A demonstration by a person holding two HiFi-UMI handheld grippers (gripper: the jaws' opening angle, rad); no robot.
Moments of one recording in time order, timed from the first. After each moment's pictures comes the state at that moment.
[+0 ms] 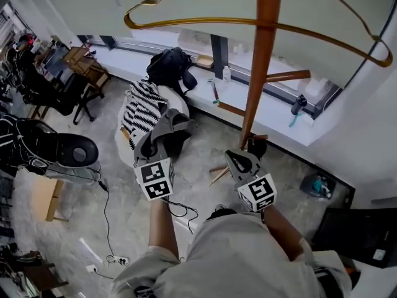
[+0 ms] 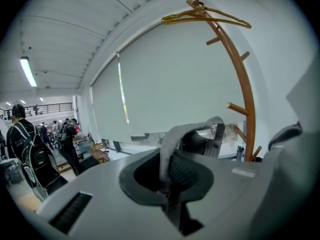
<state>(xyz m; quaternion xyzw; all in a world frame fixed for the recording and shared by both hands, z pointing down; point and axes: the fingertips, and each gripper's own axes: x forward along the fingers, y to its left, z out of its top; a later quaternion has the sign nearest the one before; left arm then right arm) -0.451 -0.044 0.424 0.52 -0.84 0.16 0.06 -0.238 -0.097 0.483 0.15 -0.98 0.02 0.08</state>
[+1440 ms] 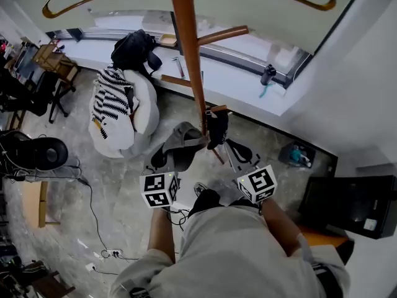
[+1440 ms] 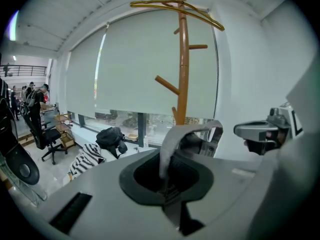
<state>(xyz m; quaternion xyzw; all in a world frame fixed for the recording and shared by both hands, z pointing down) -0.261 -0.034 0.525 0.64 -0.73 0.11 0.19 -0.095 -0.101 0.500 0.23 -0.97 0.04 0.11</state>
